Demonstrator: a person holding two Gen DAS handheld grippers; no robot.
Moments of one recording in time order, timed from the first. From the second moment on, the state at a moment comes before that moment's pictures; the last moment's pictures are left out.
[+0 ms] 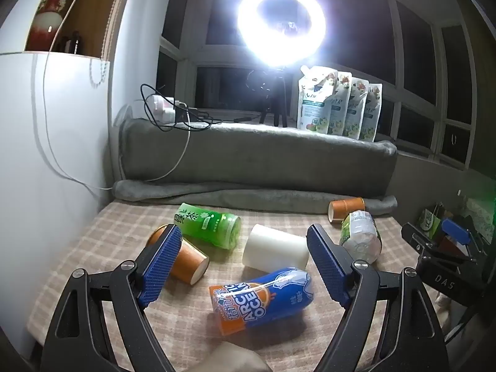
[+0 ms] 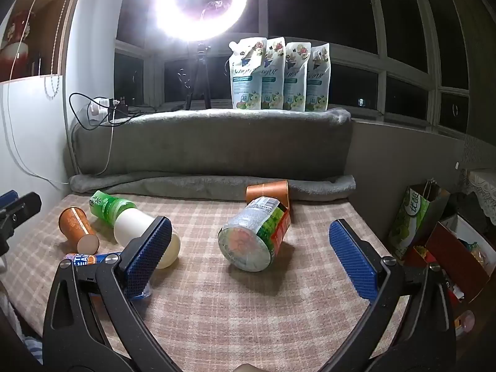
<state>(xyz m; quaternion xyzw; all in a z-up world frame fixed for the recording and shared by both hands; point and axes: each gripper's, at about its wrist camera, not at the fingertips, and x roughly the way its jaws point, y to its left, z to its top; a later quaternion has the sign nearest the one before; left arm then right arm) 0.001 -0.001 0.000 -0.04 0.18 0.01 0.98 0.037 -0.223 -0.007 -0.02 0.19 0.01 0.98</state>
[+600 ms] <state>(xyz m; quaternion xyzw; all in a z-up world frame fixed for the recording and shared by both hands) 0.001 0.001 -0.003 -0.05 0.19 0.00 0.98 0.035 -0.224 -0.005 -0.01 0.18 0.01 0.98</state>
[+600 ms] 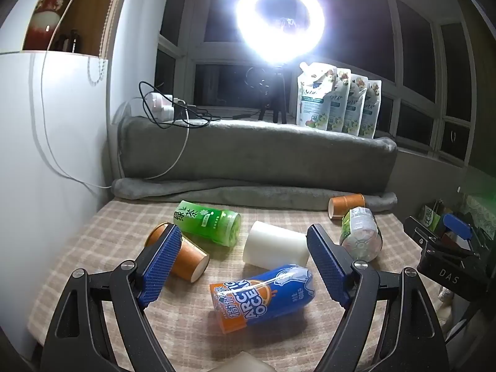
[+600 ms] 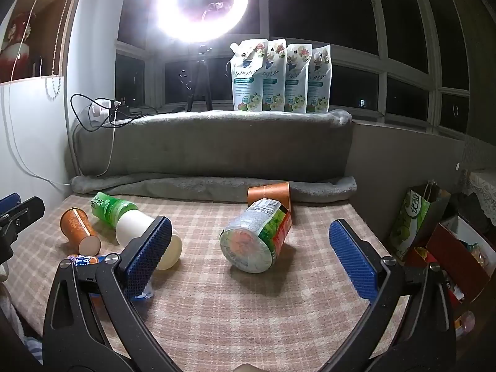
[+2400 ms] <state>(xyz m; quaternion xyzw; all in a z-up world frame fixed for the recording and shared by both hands) 0.001 0.000 -0.003 -0.04 0.18 0.01 0.98 0.033 -0.227 -0.004 -0.01 0.18 0.01 0.98</state>
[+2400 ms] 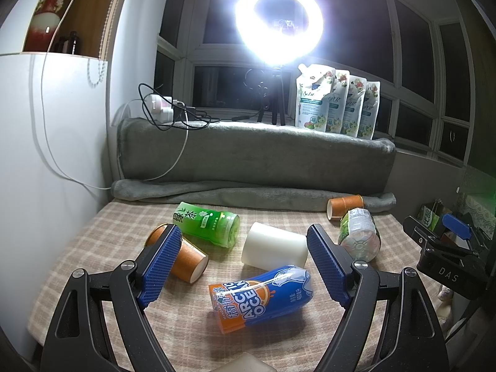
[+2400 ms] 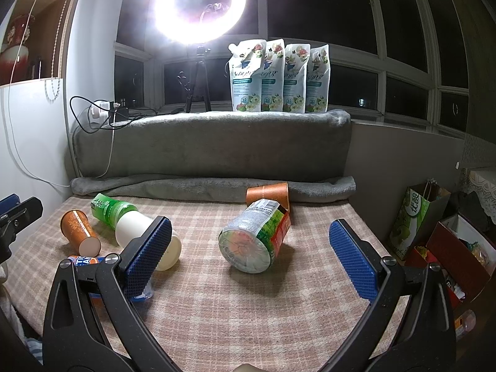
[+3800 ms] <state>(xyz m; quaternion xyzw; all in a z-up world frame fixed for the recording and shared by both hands) -0.004 0.032 -0.013 -0.06 0.22 0.02 0.97 0.060 -0.213 -0.011 -0.03 0.23 0.10 0.97</state>
